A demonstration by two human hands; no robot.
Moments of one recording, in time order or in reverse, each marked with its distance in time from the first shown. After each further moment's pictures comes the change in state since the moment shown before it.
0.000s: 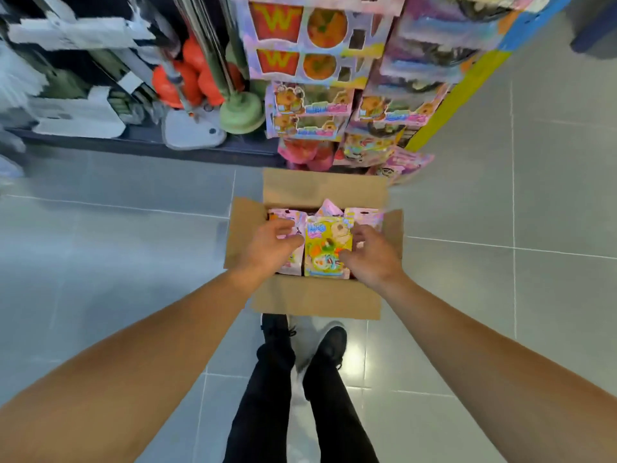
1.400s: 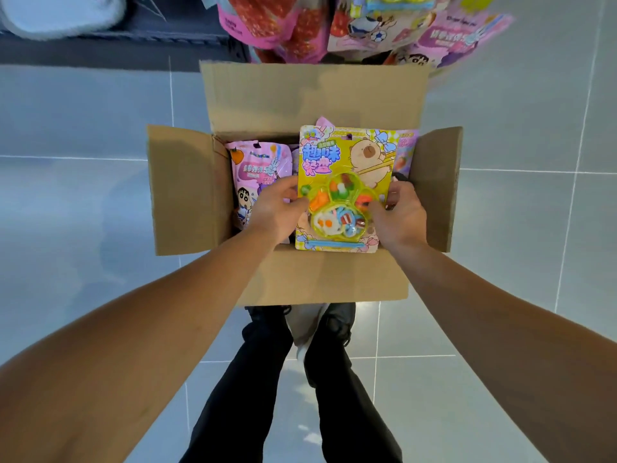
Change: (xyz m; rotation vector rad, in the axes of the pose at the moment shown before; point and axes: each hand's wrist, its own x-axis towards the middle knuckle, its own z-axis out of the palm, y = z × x) left_hand 0.197 -0.148 0.112 -0.001 -0.145 -0.070; right_hand 0.183 0.170 0.107 0.105 0.278 0.224
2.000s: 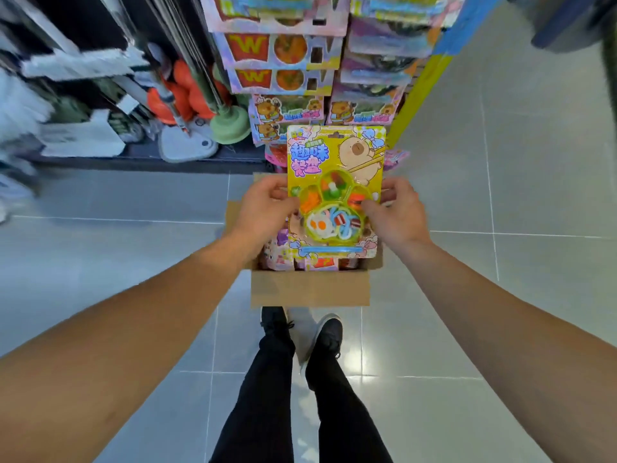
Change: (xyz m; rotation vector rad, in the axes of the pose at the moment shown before) left_hand -0.290 0.212 -0.072 -0.086 0.146 0.285; right_hand -0.214 -0.158 -0.239 0.199 0.027 -0.317
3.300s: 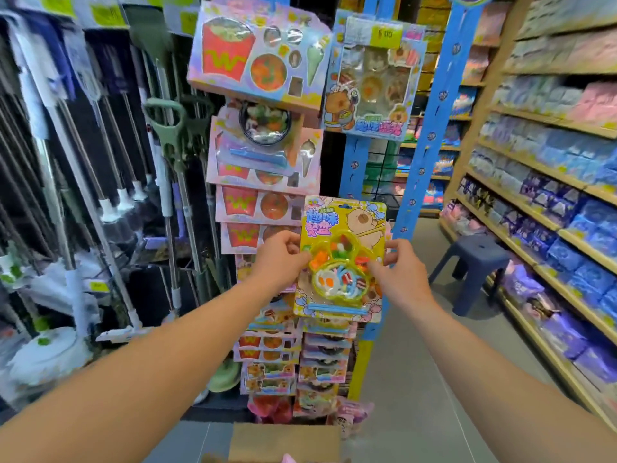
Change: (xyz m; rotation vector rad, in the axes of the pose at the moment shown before) left_hand -0.109 0.395 -0.037 0.197 0.223 0.651; right_hand -0.032 -0.304 -0.260 0.107 0.279 -0.559
